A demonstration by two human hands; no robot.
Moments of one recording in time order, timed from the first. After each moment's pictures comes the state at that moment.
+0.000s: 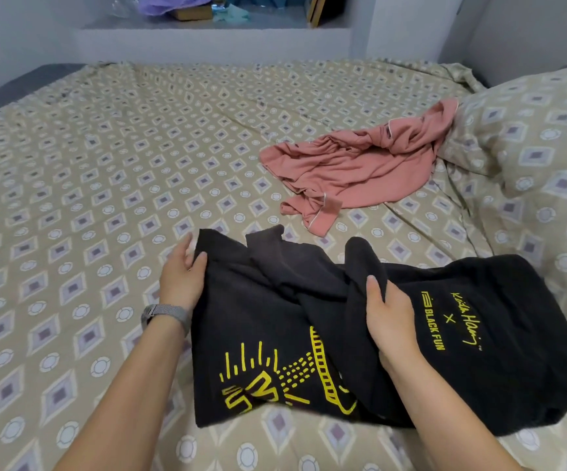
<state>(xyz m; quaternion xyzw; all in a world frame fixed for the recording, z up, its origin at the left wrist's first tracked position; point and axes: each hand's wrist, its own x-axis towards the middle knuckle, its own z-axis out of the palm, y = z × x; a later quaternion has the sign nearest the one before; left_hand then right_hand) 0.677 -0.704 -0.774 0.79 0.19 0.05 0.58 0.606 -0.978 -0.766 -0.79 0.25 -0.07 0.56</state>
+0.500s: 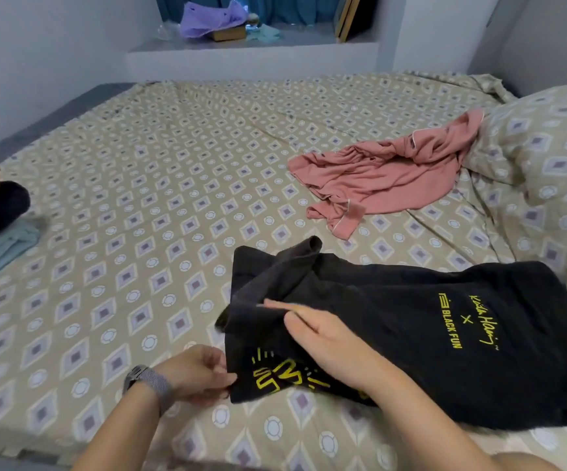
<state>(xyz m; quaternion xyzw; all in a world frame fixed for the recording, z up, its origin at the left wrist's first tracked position) 0.544 -0.666 -0.762 0.78 0.18 -0.40 0.44 0.559 -0.909 -0.724 -0.79 -0.19 0.19 0.56</state>
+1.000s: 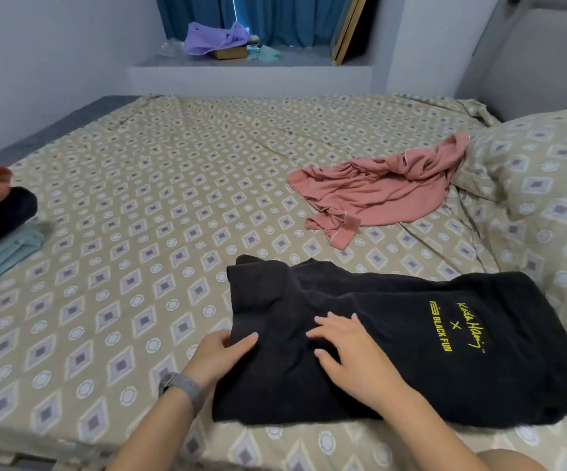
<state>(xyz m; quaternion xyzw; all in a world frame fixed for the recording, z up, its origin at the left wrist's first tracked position) 0.545 -0.702 -0.762 0.76 0.21 -0.19 0.58 0.547 -0.940 -0.761 -0.94 -0.18 0.05 0.27</state>
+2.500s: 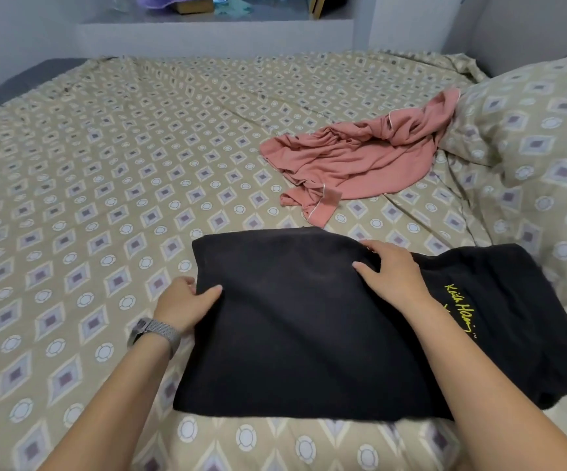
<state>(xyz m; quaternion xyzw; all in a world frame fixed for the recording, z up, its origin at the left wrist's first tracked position) 0.631 -0.706 -0.772 0.86 0.25 -0.10 0.43 0.660 -1.032 -0.781 -0.96 0.04 -0.02 0.28</state>
